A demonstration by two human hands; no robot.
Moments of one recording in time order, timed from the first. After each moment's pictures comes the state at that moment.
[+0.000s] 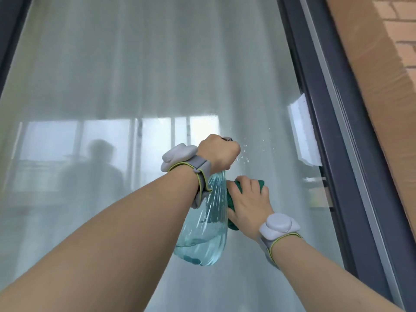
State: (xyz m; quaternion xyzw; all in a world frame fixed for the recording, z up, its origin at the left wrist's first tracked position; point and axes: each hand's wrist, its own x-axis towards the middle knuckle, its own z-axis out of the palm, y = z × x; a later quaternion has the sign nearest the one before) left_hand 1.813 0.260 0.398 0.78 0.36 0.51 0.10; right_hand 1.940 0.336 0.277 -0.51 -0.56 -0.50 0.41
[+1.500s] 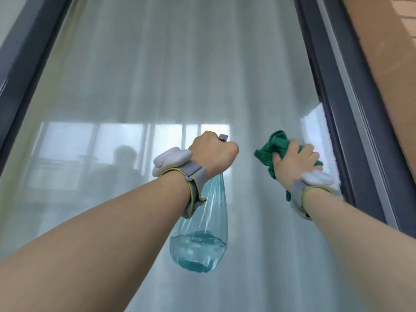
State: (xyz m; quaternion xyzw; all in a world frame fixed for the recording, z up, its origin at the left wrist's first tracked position) left_hand 1.765 0.250 0.405 0.72 0.36 0.59 0.03; right_hand 1.989 0.337 0.398 -0.63 -0.35 -0.39 0.58
